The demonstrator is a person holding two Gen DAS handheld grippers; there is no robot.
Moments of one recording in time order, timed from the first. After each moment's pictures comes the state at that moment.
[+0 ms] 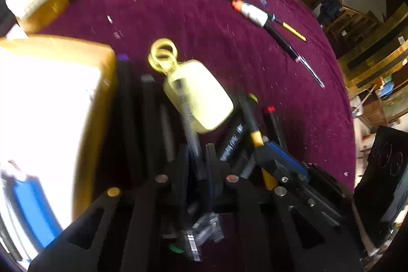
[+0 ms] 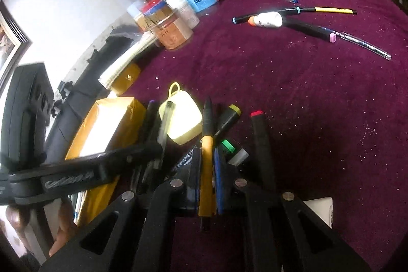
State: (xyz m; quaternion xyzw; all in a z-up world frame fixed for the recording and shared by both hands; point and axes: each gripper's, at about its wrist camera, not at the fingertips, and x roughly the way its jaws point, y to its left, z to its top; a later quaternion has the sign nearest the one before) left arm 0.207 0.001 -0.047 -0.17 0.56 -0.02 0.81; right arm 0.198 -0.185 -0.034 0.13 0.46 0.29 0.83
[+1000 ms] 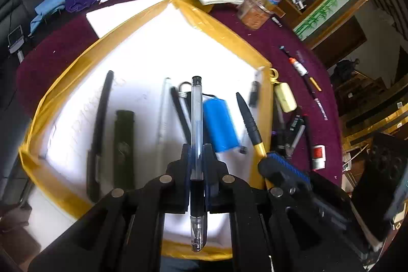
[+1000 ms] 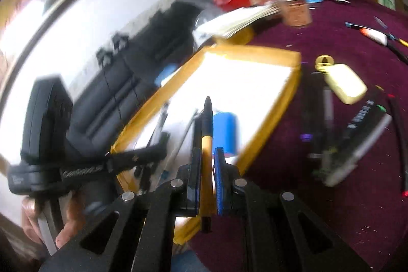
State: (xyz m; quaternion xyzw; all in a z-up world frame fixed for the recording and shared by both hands) left arm 0.016 0.166 -0.013 -0.29 0.48 0.07 0.83; right arm 0.064 -0.021 0.009 0.03 0.45 0.43 0.78
